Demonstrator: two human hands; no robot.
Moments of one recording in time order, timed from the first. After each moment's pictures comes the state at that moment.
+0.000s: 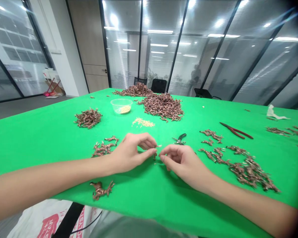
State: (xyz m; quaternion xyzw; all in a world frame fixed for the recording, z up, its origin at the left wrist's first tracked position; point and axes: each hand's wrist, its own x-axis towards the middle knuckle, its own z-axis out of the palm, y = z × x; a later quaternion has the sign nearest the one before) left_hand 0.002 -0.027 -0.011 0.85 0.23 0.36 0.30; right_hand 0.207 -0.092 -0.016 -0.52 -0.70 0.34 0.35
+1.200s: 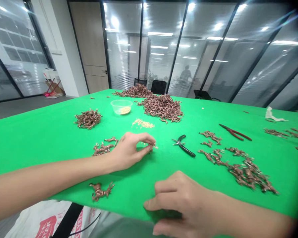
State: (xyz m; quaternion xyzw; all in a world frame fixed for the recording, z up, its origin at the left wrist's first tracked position) left_hand -0.001 -0.018 -0.012 0.88 0.24 0.36 0.21; right_hand 0.200 -0.131 -0.017 -0.22 -0.95 0.11 0.18
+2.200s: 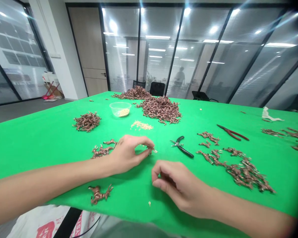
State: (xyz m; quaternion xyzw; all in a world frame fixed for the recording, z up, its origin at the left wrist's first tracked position) left_hand -0.003 -0.023 -0.008 0.89 0.24 0.35 0.15; right_hand 0.200 -0.119 -0.010 -0.36 -0.85 0.26 0.29
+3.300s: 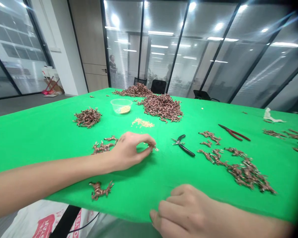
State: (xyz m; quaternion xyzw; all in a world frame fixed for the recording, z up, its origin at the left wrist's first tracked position) left_hand -0.002 -0.019 -0.011 0.90 0.23 0.35 0.14; right_hand 0.197 -0.151 -0.005 -0.16 -0.98 -0.06 0.12
